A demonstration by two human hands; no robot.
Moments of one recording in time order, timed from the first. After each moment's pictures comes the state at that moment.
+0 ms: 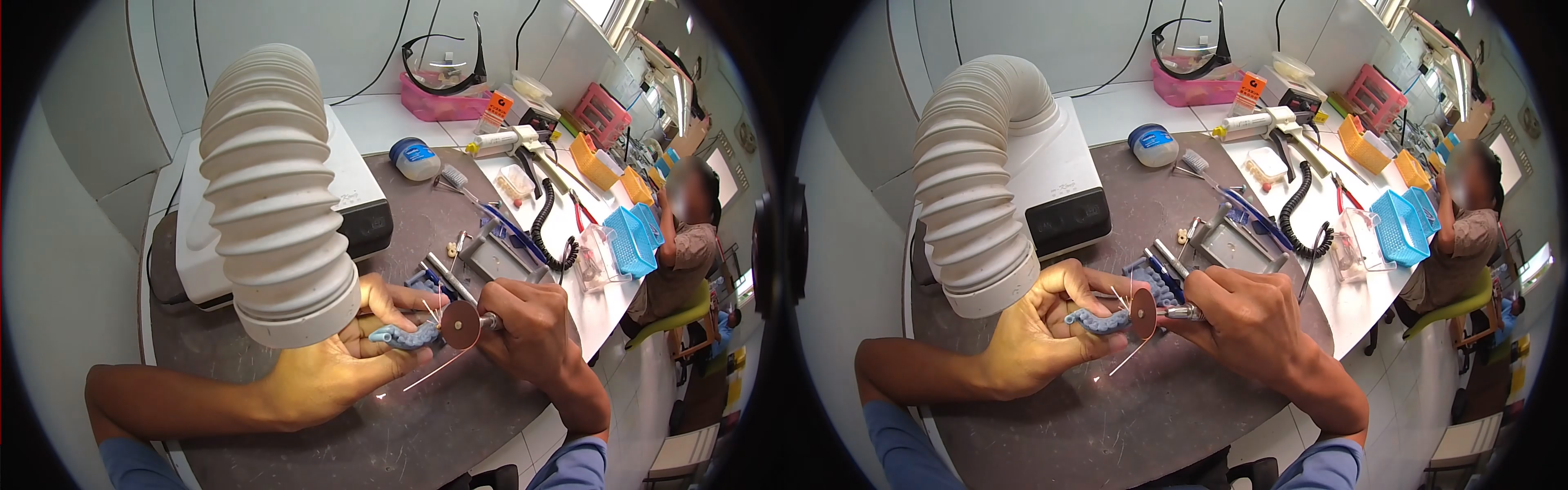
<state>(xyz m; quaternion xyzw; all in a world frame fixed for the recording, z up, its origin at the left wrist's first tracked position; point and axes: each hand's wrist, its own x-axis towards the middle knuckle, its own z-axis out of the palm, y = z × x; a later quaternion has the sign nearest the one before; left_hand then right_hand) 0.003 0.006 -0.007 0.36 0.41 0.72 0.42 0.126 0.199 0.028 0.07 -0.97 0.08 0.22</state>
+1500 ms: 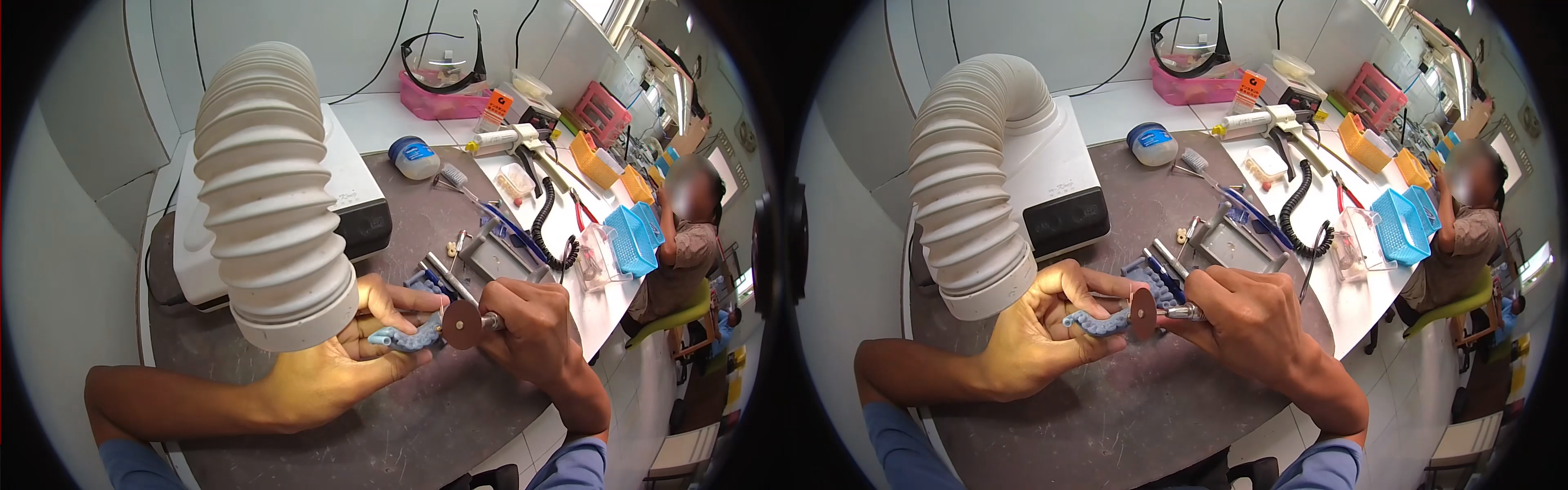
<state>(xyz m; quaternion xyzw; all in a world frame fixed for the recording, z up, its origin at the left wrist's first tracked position) 0.001 0.006 -0.008 0.37 0.42 0.72 0.41 0.125 0.200 0.028 0.07 -0.97 0.09 0.23</state>
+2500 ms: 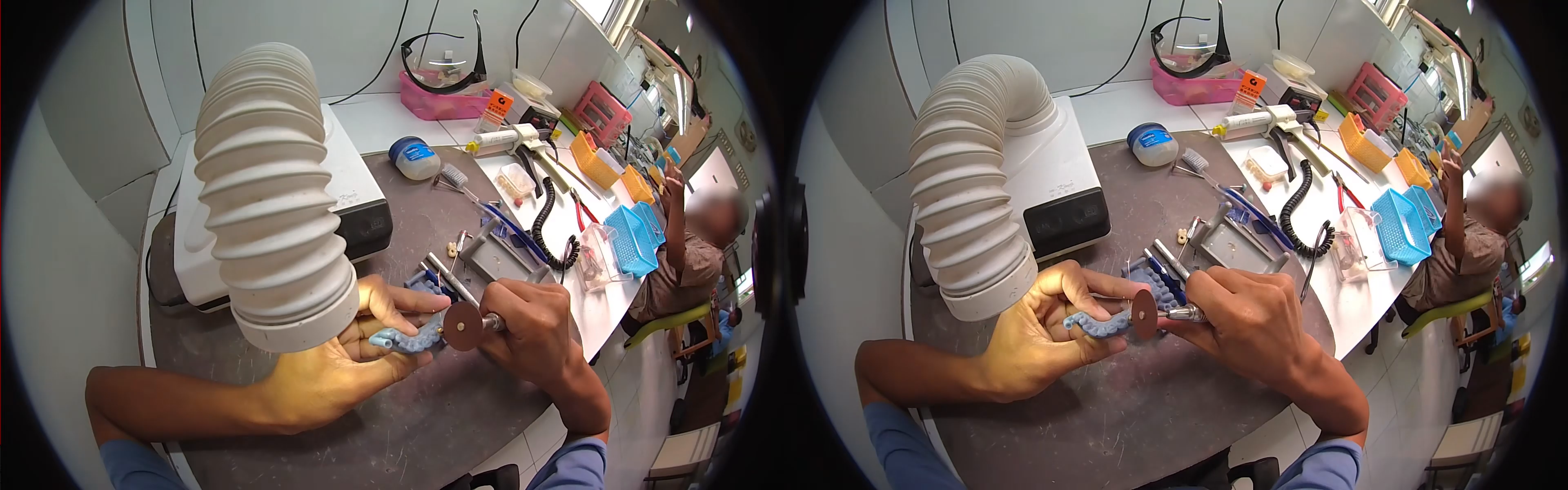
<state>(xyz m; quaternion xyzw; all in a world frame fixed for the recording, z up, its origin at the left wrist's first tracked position) 0.003 0.007 -0.009 0.38 0.42 0.72 0.39 0.126 0.201 0.028 0.07 -0.97 0.09 0.23</state>
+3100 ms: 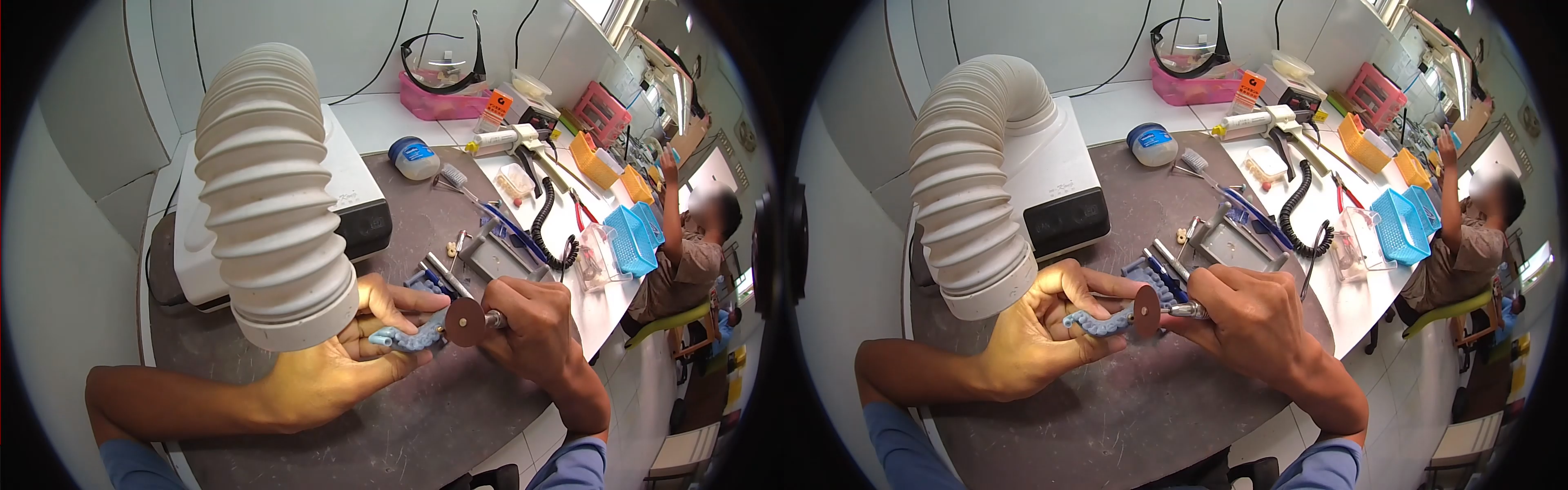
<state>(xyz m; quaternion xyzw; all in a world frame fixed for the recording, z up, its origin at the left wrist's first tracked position) 0.002 0.007 -0.007 0.38 0.42 0.72 0.40 0.126 0.201 0.028 0.06 -0.97 0.08 0.23</state>
